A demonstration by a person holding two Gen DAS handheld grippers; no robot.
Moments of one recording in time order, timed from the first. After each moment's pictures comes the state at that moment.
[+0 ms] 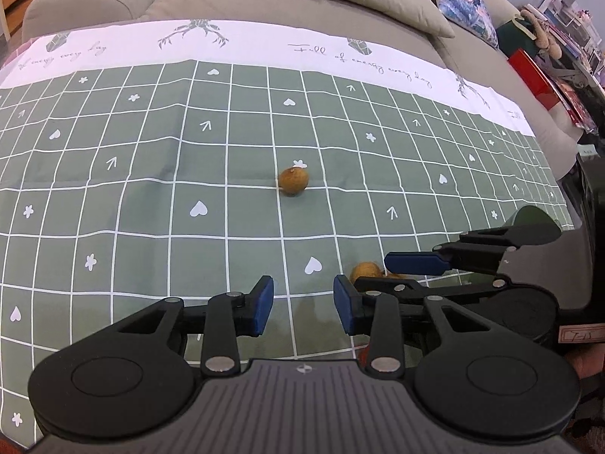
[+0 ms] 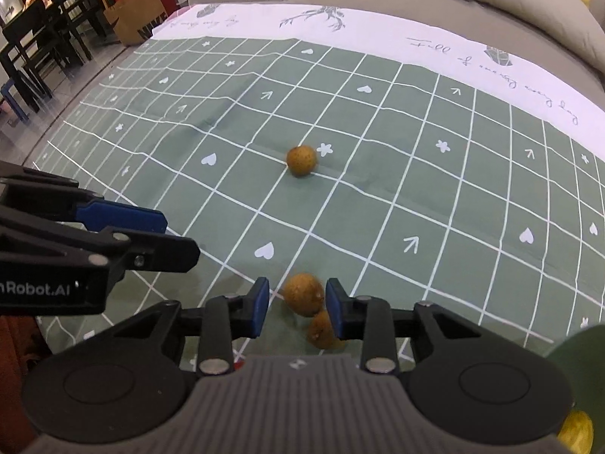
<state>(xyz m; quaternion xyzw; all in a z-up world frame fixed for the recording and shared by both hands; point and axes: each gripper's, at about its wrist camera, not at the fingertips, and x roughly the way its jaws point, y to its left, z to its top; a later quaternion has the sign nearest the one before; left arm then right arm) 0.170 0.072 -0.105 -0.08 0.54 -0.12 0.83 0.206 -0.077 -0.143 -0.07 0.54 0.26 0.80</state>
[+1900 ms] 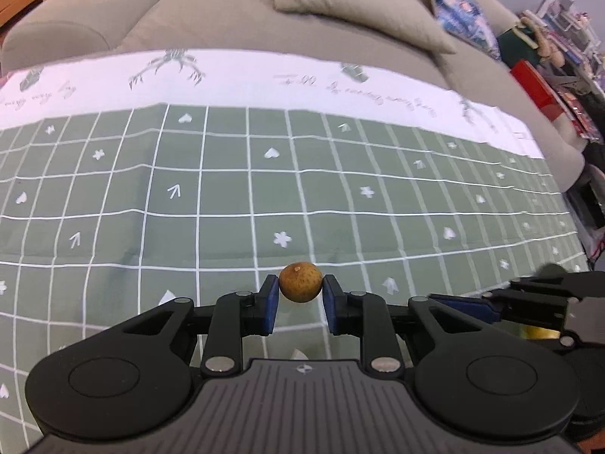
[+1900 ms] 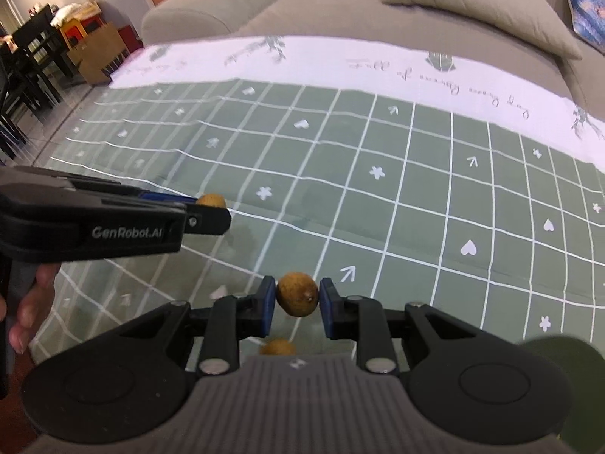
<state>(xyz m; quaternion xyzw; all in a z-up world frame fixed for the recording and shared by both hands) 0.224 0.046 -0.101 -0.07 0.51 -0.13 0.85 0.226 -0.108 -0.114 -0.02 0.53 0.21 0.82</state>
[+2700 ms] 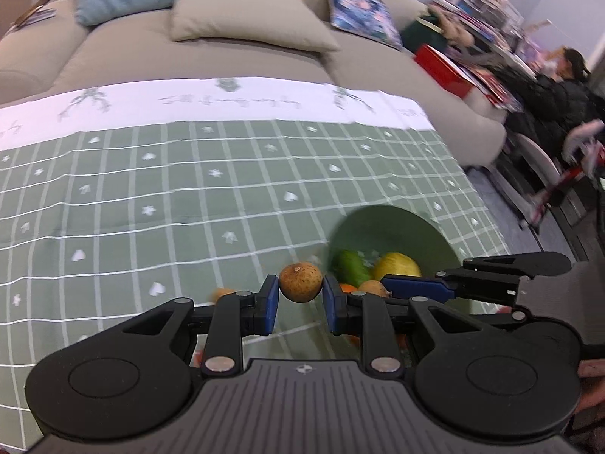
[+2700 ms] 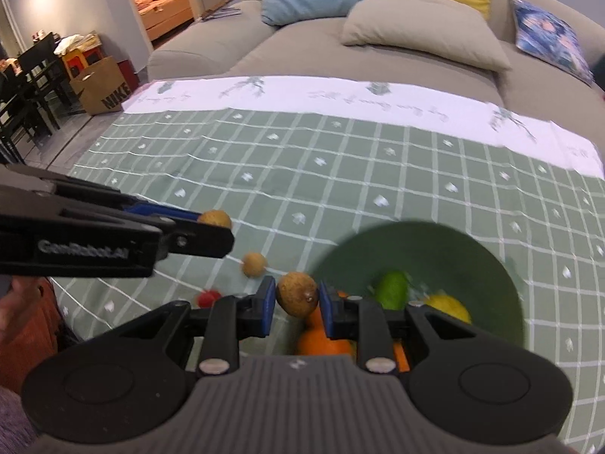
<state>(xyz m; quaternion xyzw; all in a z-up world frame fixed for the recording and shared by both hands) 0.129 -0.045 -0.031 -0.05 0.48 -0.23 0.85 0.113 -0.204 -0.047 -0.02 0.48 0.18 0.86</state>
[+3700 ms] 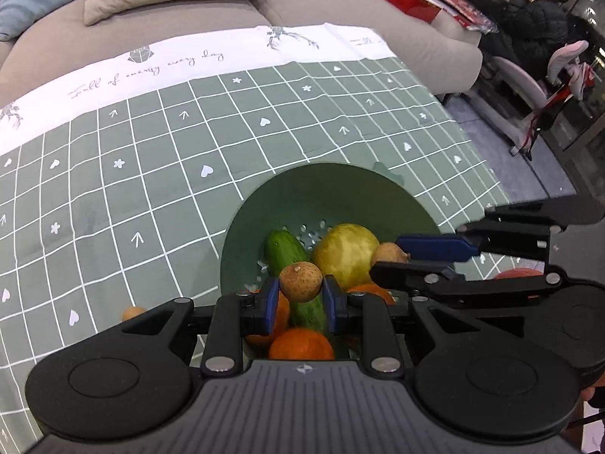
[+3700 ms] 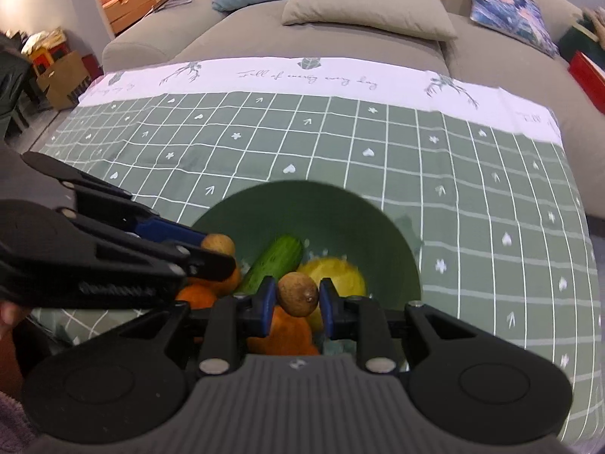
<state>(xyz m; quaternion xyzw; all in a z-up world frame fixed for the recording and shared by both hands) 0.155 -0.139 -0.070 0.03 0.53 -0.27 0.80 0.130 -0.280 -0.063 -0.03 0.50 0.14 0.85</state>
